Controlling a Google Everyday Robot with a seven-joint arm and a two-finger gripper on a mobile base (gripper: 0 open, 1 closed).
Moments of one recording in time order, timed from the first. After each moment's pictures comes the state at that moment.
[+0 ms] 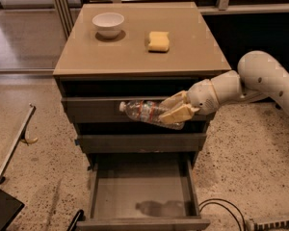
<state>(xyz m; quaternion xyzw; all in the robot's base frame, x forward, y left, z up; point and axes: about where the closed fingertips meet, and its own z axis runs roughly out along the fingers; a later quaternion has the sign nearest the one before) 0.558 -0.077 0.771 -0.54 0.68 0.39 0.32</state>
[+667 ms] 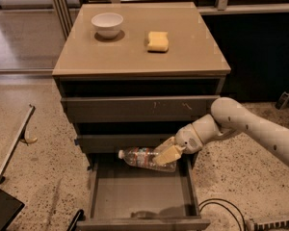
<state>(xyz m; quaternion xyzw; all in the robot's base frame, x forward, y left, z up) 0.506 -0.059 0.608 -0.47 0.73 0.46 0.17</state>
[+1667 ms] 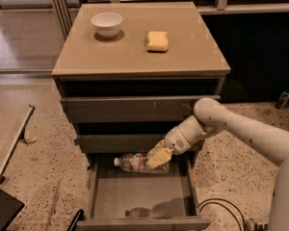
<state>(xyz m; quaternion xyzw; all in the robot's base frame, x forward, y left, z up) 0.519 -0.036 0.563 -0.50 0.74 0.44 0.12</state>
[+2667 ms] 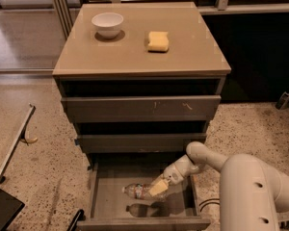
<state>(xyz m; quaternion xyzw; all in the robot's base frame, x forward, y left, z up) 0.513 -0.045 0.317 -0.42 0.76 0.50 0.06</state>
